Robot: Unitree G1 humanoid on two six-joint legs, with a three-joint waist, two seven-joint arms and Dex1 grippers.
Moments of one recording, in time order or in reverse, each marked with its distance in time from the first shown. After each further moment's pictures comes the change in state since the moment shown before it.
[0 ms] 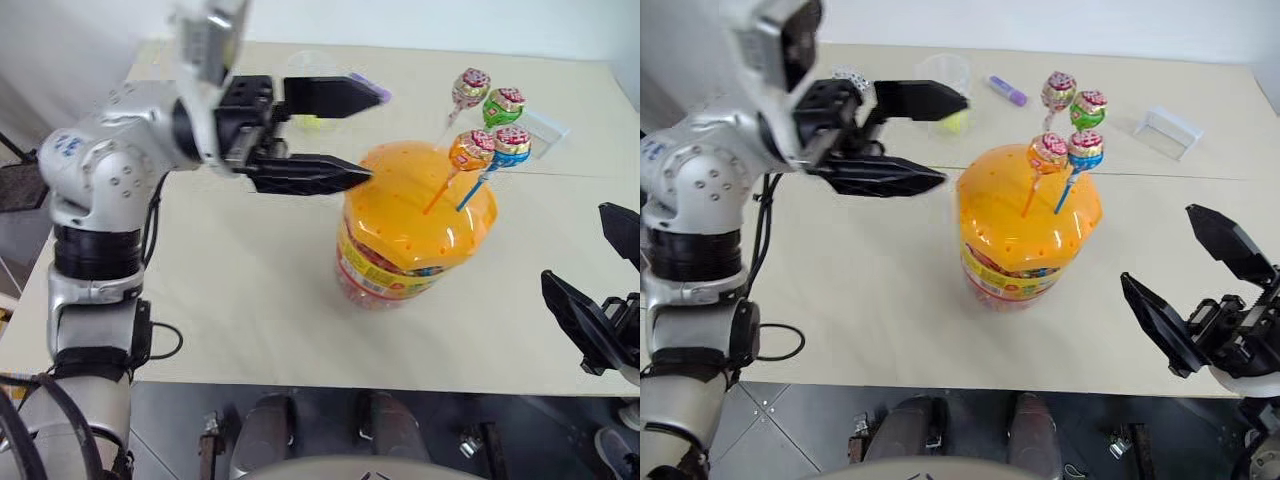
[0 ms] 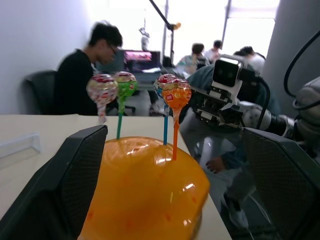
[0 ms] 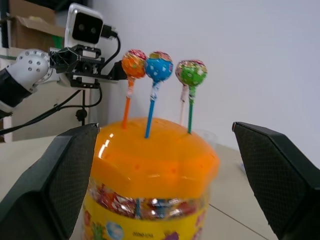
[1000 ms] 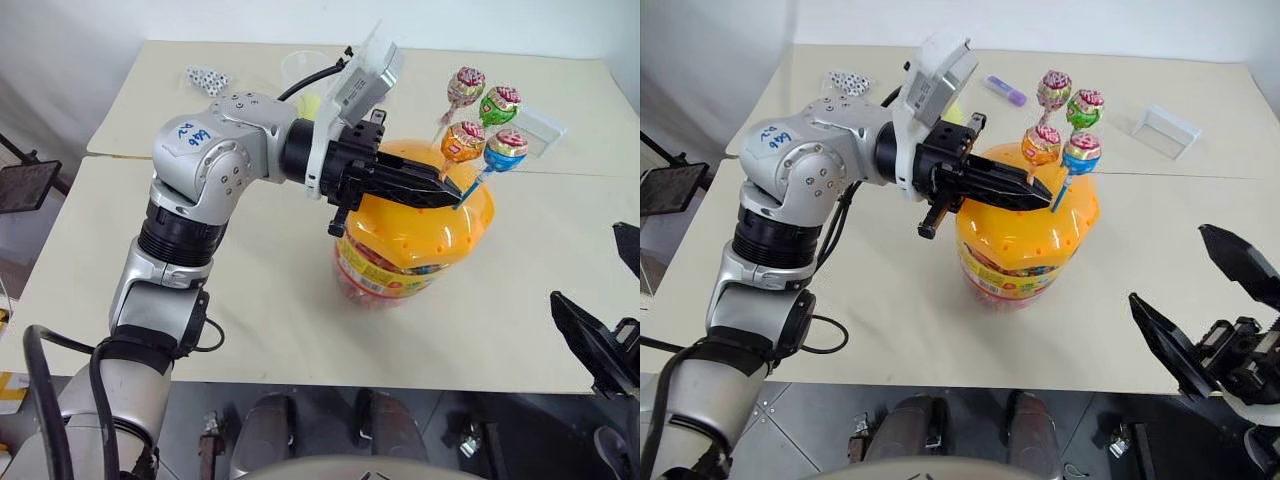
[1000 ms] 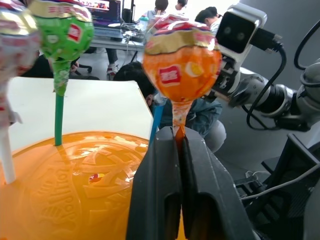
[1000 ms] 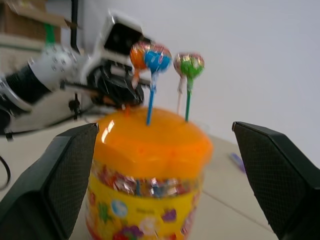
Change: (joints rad) left arm -0.084 -0.194 -0.117 0.098 0.158 0.109 -0.001; right arm 0.109 0.029 -0.040 -0.051 0.042 -0.039 0.032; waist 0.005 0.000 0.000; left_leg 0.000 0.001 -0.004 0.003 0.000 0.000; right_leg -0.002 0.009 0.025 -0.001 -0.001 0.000
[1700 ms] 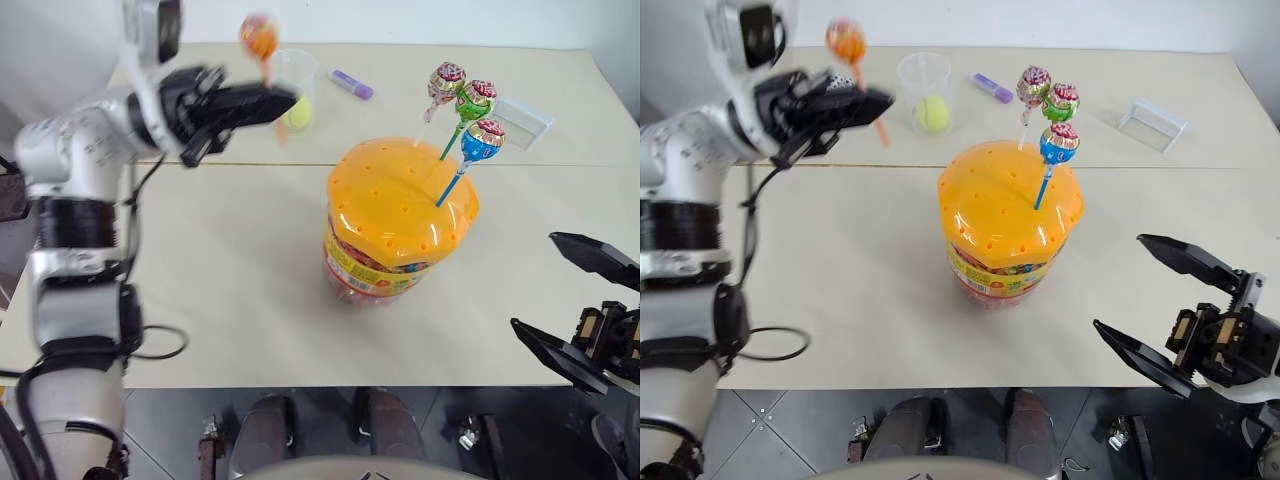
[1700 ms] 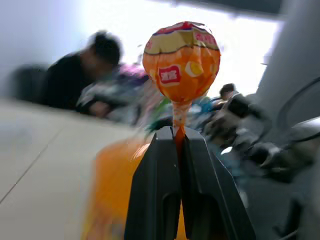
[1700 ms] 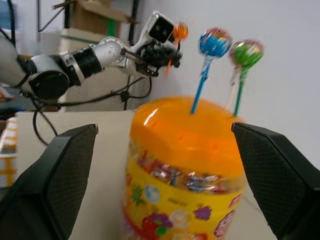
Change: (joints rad) left arm 0.145 0.352 0.283 0.315 0.006 -0.049 -0.163; right arm -0.158 -0.160 0.109 0.153 -0.041 0.017 0.250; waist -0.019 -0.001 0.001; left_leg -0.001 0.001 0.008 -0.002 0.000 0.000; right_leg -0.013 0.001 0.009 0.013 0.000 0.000
